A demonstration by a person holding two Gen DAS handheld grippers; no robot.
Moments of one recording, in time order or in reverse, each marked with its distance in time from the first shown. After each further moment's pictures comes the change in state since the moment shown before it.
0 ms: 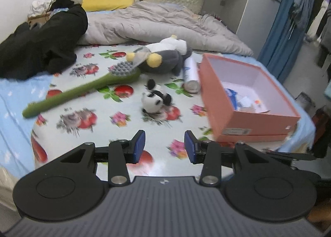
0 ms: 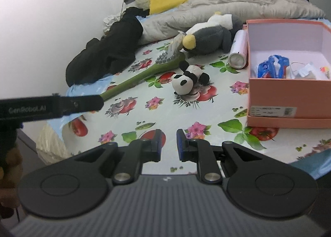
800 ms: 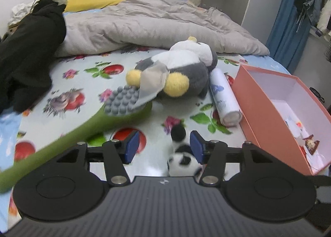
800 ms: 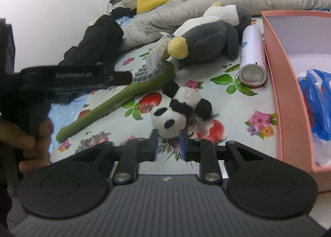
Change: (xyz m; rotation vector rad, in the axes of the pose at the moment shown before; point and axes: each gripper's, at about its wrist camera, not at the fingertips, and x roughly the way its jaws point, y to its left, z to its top) left arm 0.229 0.063 0.124 0.070 0.022 -0.028; right arm 0.150 -0.037 0.075 0.073 0.004 -0.009
